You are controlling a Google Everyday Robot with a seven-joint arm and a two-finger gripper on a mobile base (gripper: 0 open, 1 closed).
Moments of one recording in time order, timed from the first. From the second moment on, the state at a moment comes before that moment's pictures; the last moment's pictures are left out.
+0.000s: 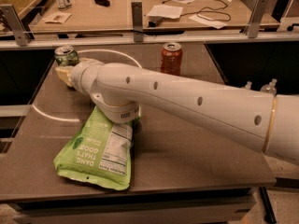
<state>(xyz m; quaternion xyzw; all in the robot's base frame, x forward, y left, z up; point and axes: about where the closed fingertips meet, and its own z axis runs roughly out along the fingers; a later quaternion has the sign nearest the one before) 0.660 0.213 0.884 -0.27 0.73 0.21 0.59</state>
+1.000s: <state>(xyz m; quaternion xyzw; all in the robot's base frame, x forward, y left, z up) 0.661 0.220 0.887 -0.29 0.72 0.22 0.59</state>
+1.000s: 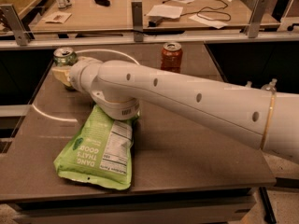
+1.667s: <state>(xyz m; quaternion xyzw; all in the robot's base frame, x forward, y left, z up) 0.657 0.208 0.898 -0.30 0.72 0.22 0.59</state>
